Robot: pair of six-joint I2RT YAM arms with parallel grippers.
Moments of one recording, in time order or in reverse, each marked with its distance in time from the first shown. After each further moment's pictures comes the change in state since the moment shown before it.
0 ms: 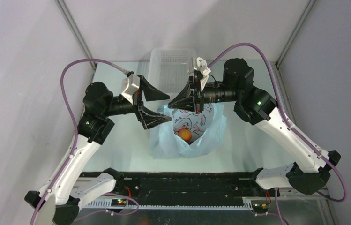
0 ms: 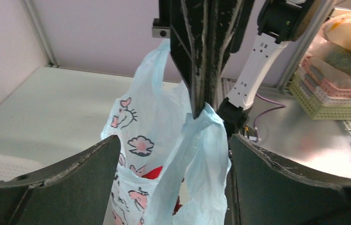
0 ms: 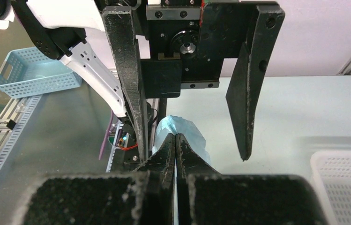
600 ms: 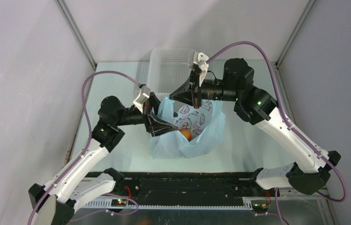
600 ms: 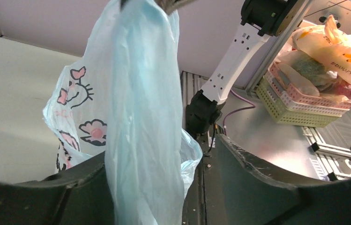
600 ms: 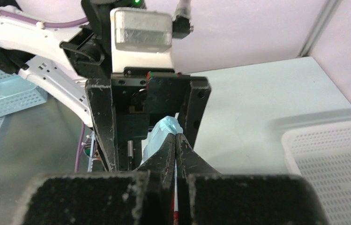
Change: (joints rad) left arm -0.096 -0.040 -0.286 0.288 -0.036 -0.219; right arm -0.002 0.000 0.000 0.000 0.178 0.015
